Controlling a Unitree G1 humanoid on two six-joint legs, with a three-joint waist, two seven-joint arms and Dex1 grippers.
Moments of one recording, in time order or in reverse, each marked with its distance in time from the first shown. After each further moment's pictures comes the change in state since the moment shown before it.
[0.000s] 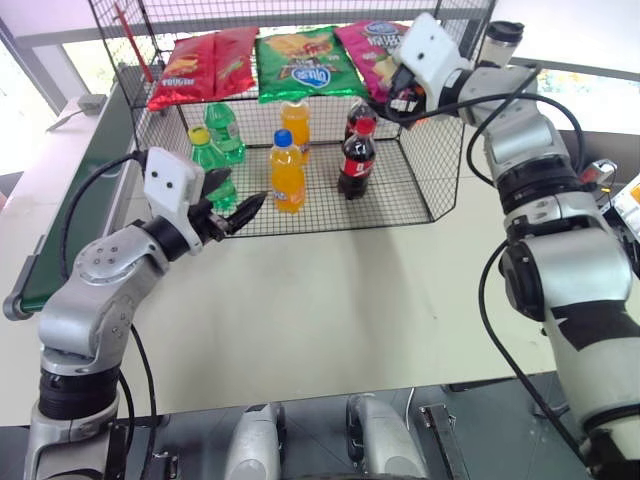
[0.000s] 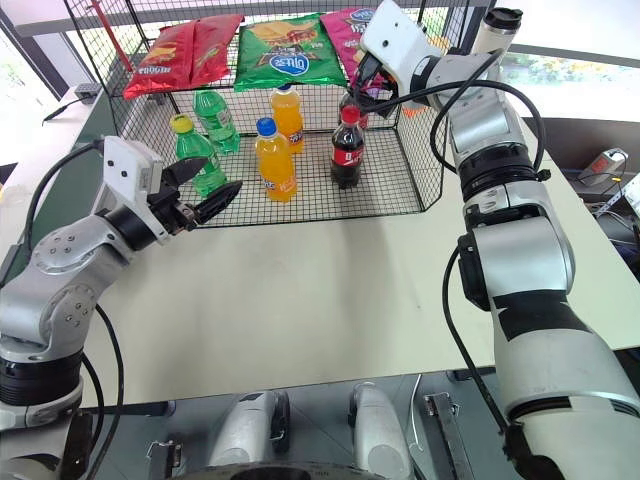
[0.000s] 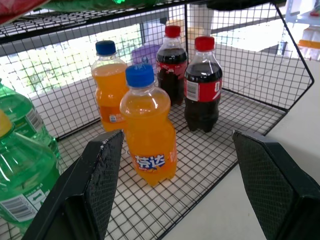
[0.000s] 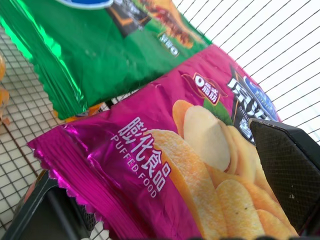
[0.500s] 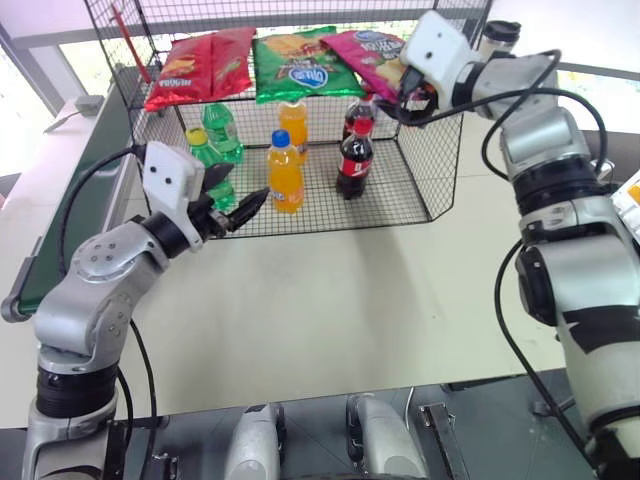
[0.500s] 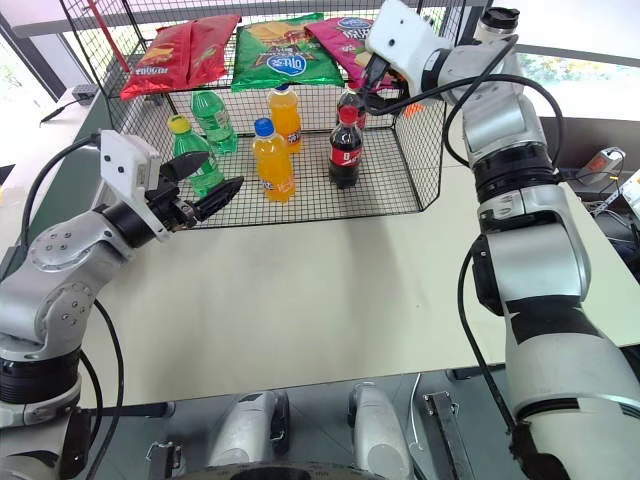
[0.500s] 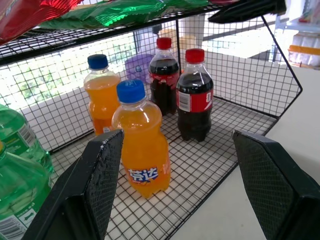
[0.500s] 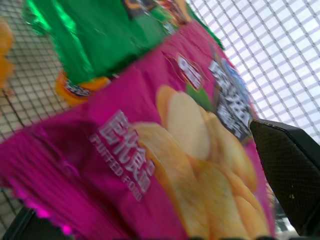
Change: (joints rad) left arm -0.026 0.004 -0.002 -0.008 -0.019 0.000 -0.009; right arm 0.024 -0.026 0.040 -0.089 -0.022 0.091 0.063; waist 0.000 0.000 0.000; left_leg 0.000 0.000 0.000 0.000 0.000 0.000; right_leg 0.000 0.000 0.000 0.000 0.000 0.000
